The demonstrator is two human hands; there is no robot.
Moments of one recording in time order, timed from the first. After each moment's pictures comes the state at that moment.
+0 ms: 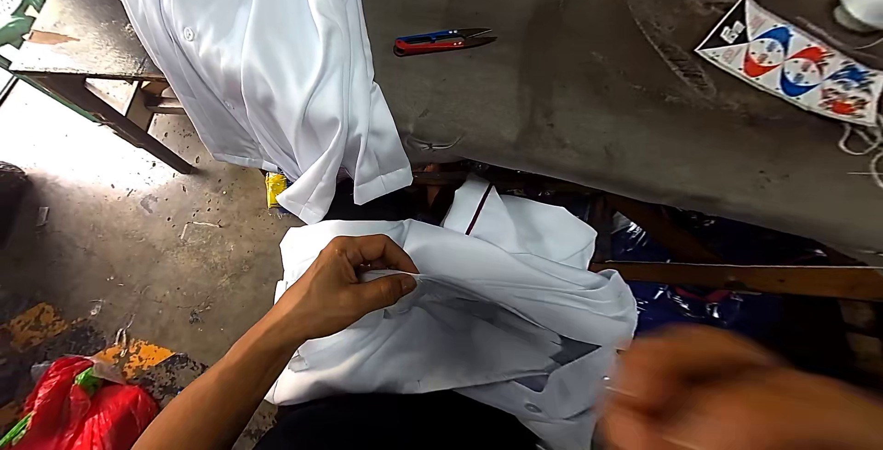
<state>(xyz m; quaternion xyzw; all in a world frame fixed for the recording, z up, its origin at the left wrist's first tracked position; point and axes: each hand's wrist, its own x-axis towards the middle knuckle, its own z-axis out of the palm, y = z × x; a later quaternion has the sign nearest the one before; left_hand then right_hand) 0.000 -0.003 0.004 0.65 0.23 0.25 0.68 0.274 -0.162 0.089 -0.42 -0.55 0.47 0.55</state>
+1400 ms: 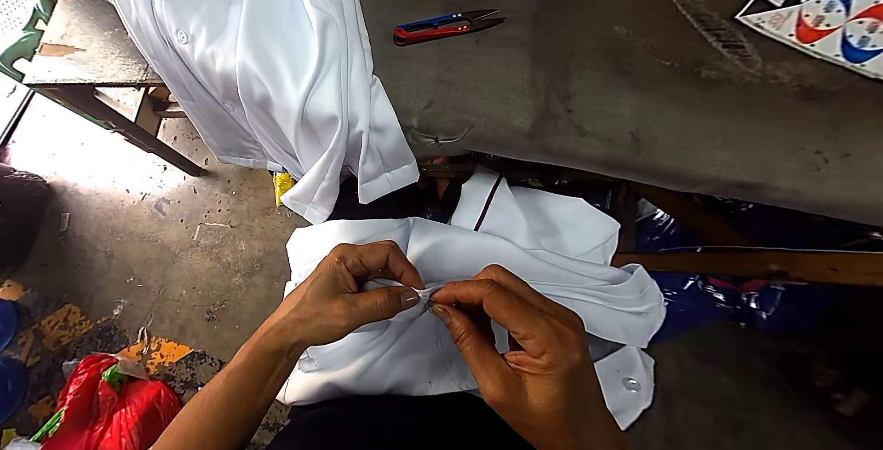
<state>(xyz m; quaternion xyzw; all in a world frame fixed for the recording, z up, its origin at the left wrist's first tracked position) -0.006 -0.002 -0.003 0.61 0.16 0.25 0.73 0.196 -0.115 0.019 -0.57 -0.63 0.25 0.46</state>
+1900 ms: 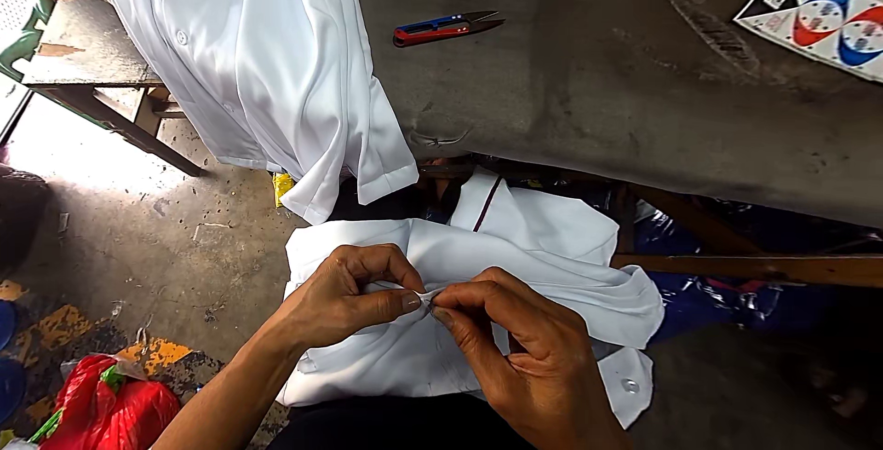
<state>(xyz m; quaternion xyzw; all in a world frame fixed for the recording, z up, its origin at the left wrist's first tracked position) -0.005 -0.002 -0.002 0.61 0.15 0.25 0.73 0.198 -0.115 0.021 -0.56 -0.63 0.27 0.46</state>
